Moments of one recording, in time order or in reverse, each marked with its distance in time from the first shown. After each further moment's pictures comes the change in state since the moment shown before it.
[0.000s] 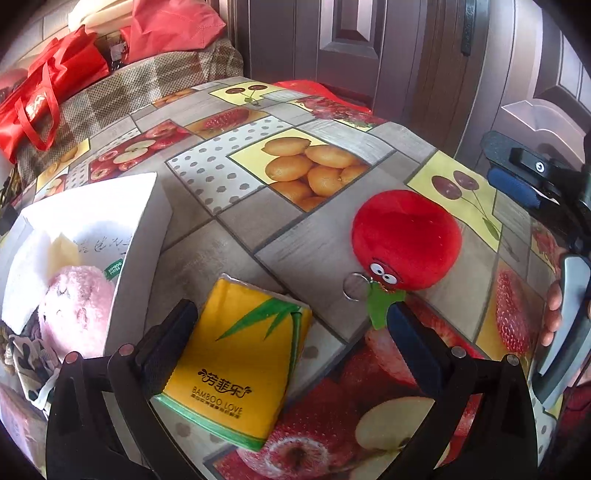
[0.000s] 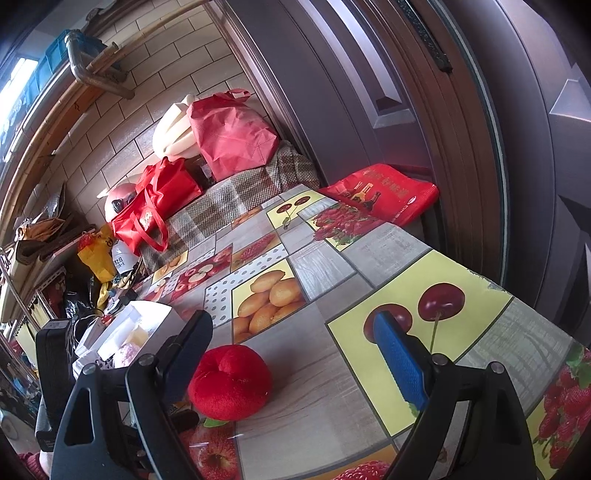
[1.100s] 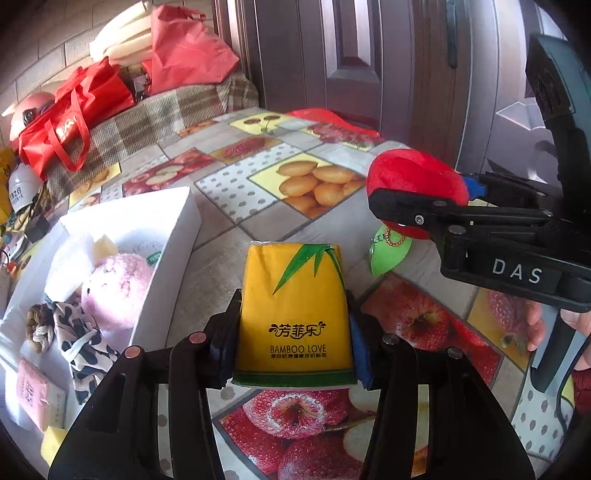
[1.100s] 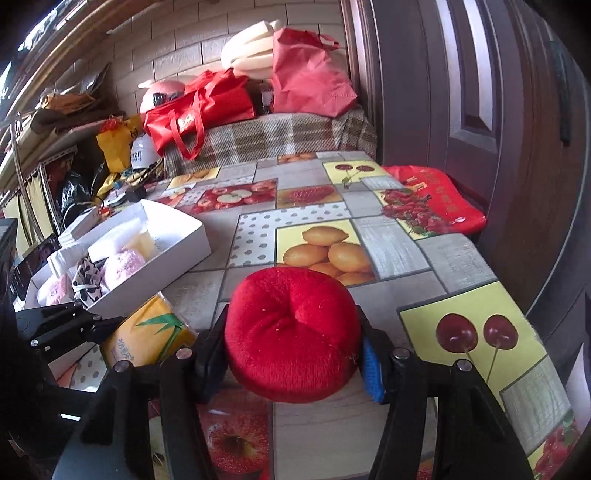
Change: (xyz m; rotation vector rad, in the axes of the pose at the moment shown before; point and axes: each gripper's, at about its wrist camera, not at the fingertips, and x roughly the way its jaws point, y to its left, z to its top) left arm -0.041 -0.010 -0.025 0.010 -0.185 0.103; right arm 0.026 0.073 -0.023 -0.391 0.135 -0.025
